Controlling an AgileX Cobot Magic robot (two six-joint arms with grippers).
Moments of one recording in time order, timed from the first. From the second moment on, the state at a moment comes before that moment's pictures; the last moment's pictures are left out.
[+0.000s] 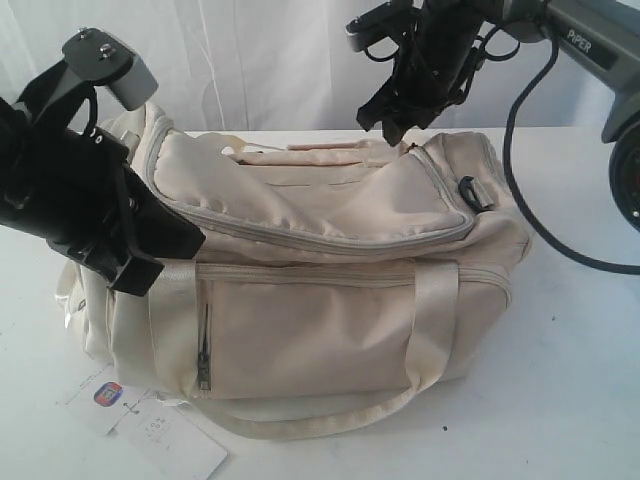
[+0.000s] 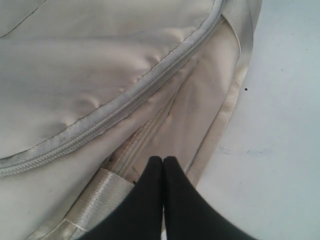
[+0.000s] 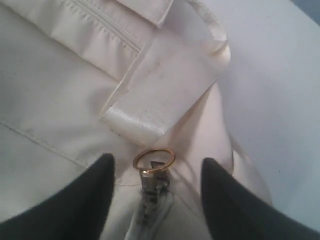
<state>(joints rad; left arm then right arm) -0.51 1.20 -0.97 -0.56 0.78 0.73 0.46 2.29 -2.27 -0.04 1.20 -0.29</state>
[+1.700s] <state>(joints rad) -0.51 1.20 -0.97 -0.56 0.78 0.73 0.46 2.27 -2.28 -0.01 1.16 -0.30</state>
